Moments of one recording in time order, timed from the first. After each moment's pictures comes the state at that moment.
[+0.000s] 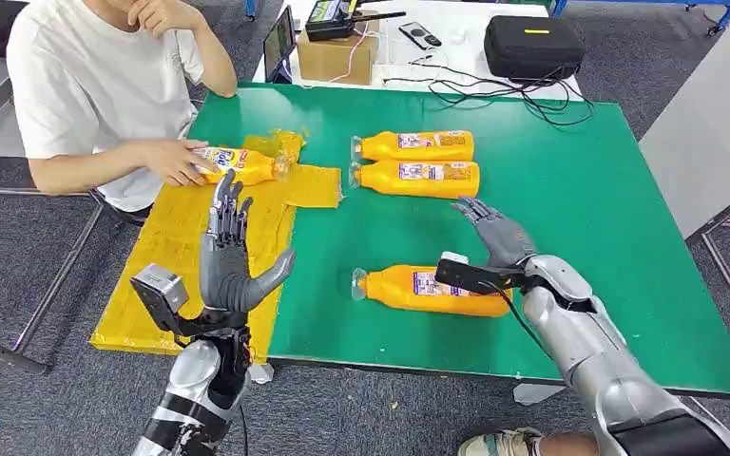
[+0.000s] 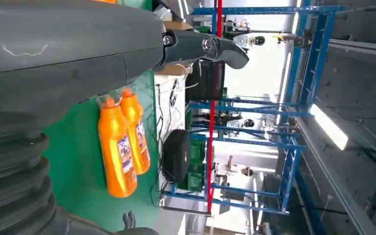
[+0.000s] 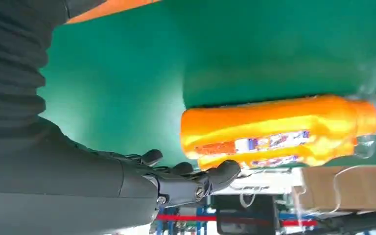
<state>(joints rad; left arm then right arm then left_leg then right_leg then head) -0.18 -0.25 -0.17 -1.35 -0.02 0.11 -0.58 -0.70 -0.13 0.40 -0.60 1.00 -0.16 -0.41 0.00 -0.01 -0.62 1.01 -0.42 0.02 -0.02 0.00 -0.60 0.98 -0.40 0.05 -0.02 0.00</state>
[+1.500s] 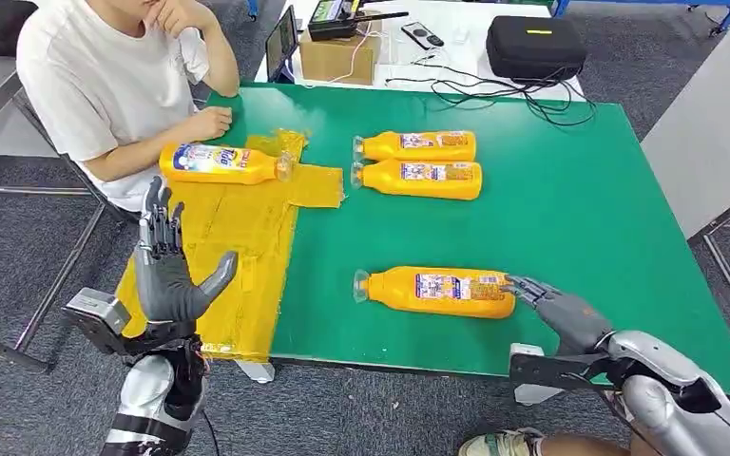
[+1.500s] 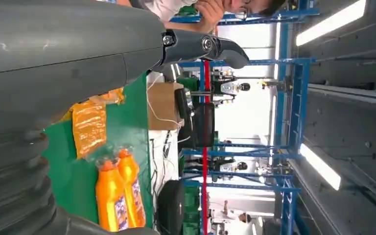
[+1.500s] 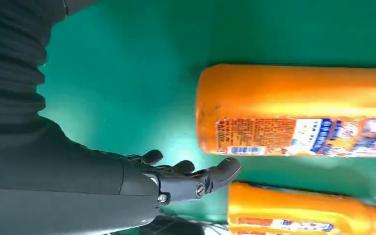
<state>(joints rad) -0.09 -0.20 -0.04 -1.50 -0.08 0.14 -0.60 -0.24 -0.64 0.47 -1.40 0.75 0.12 -0.24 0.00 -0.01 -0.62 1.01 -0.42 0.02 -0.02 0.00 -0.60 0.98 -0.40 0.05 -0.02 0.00</state>
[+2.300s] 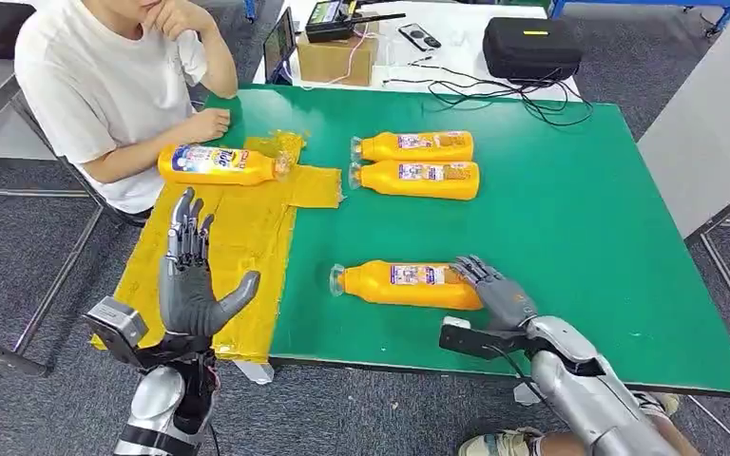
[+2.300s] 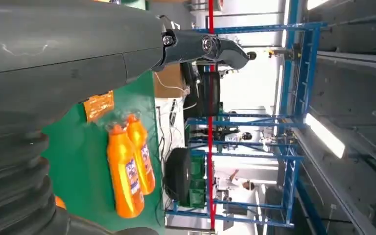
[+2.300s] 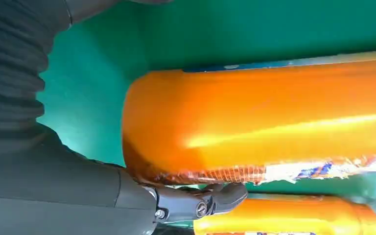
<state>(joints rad) -0.05 -0.20 -0.10 -1.51 -0.06 0.07 -0.58 -0.45 -0.26 0.55 -0.84 0.91 -0.10 -0.29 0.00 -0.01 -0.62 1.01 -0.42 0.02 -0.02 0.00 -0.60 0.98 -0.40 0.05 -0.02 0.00</state>
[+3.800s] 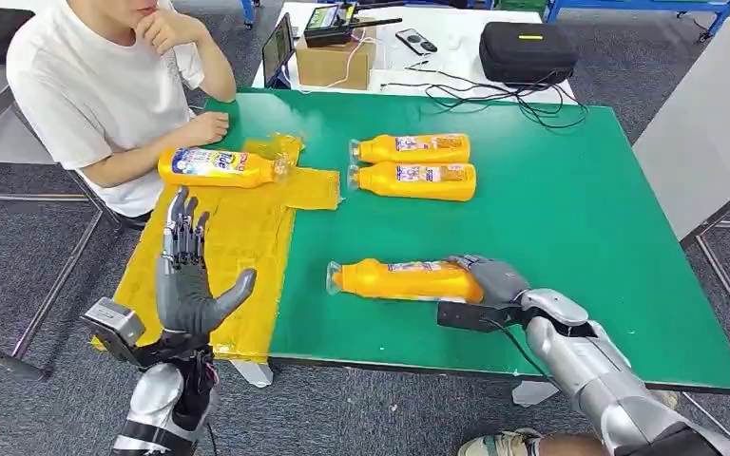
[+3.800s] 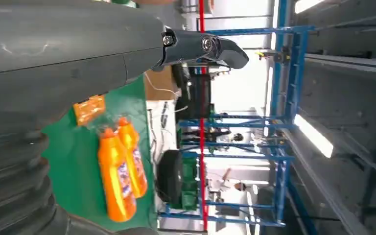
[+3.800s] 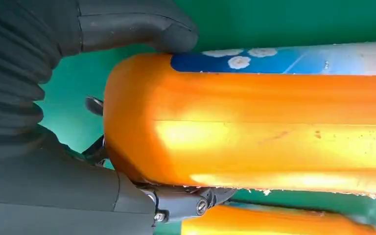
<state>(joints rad) -0.07 -0.17 -0.10 -1.48 -0.02 0.07 -0.62 -0.63 -0.20 0.60 -0.53 0.91 -0.01 -0.40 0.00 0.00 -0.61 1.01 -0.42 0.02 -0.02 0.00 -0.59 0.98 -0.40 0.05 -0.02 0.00</state>
